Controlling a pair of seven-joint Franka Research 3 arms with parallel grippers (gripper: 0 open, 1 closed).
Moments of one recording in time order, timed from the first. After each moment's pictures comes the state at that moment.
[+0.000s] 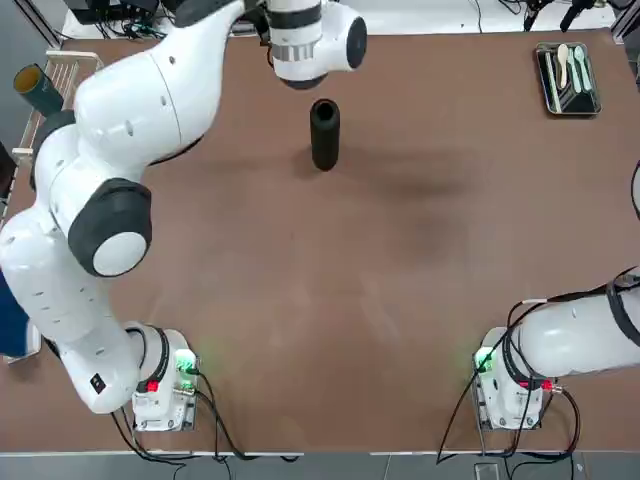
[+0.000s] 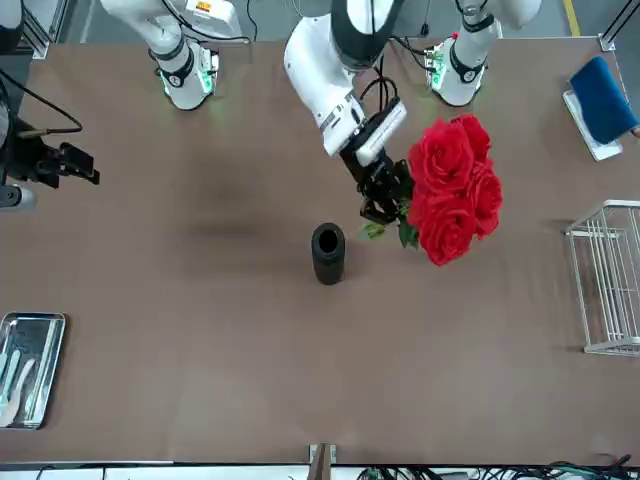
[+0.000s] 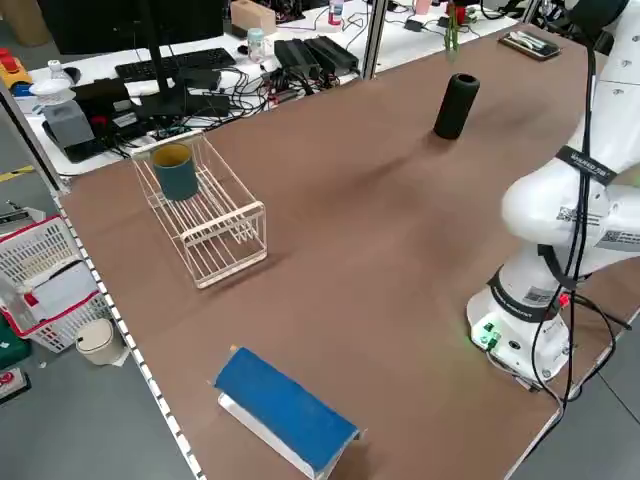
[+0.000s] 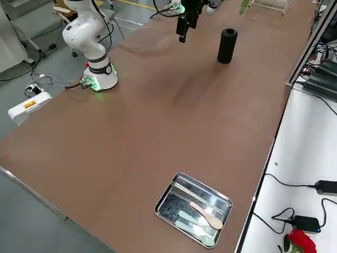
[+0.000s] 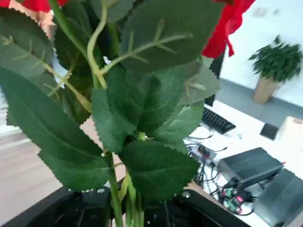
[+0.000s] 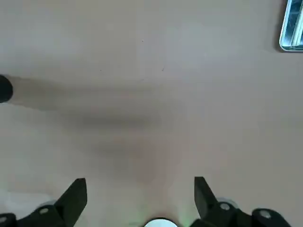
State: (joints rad) left arm -0.85 0.42 -0.08 -1.46 1.24 1.62 -2.01; right arm 0.09 0.06 -0.12 -1.51 0.08 1.43 -0.04
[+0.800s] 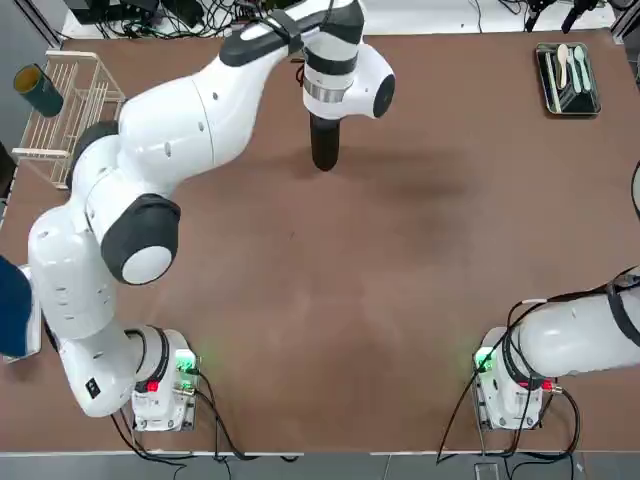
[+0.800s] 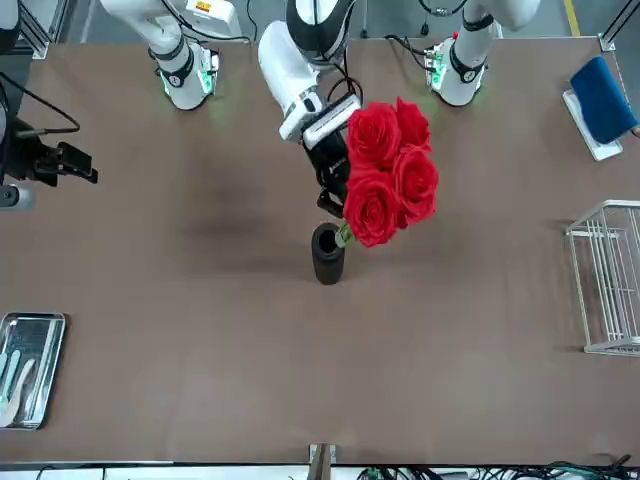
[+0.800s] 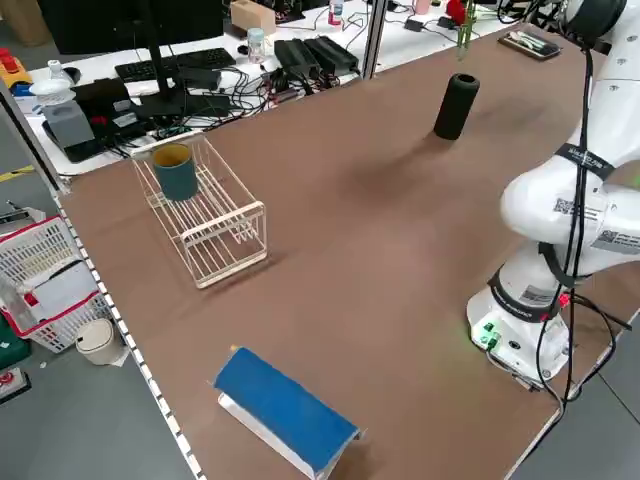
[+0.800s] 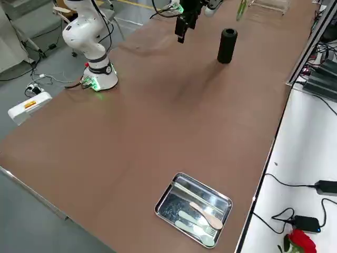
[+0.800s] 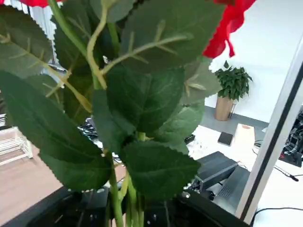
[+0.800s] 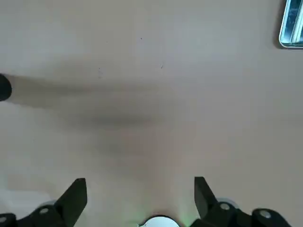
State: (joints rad) left arm -0.94 0.53 -0.08 -1.38 1.38 1.62 -2.03; right arm 0.09 0.06 -0.12 -1.51 0.08 1.42 -0.04
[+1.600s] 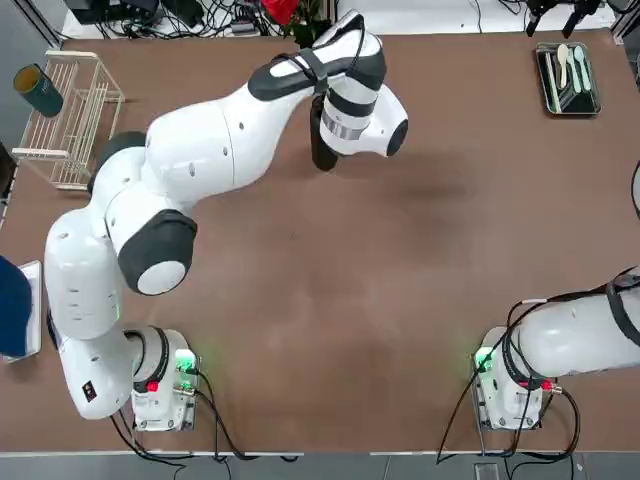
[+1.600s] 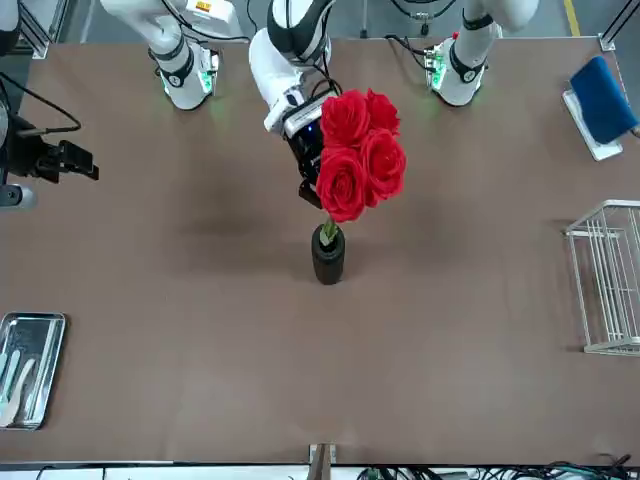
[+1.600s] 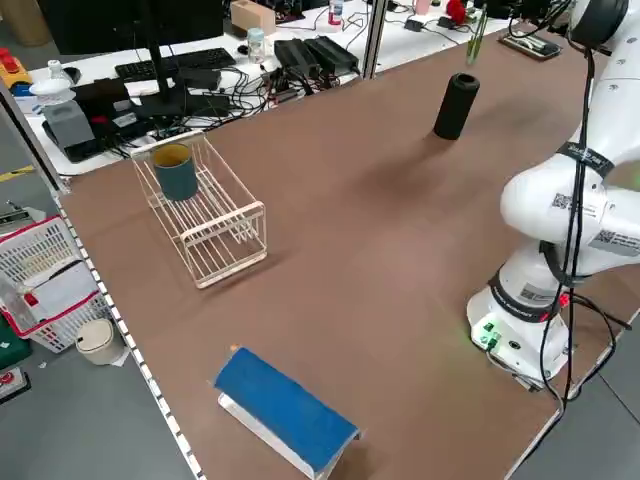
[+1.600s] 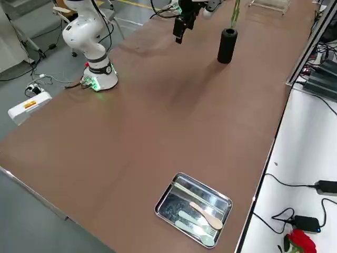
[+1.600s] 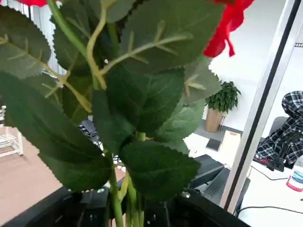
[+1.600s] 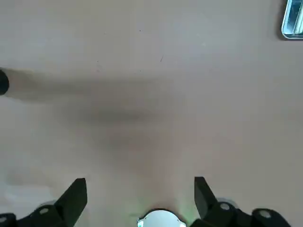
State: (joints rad) left arm -1.02 0.59 -0.08 -1.38 1.43 1.55 -2.13; right arm 0.08 0.06 -0.12 -1.51 0.08 1.40 -0.04
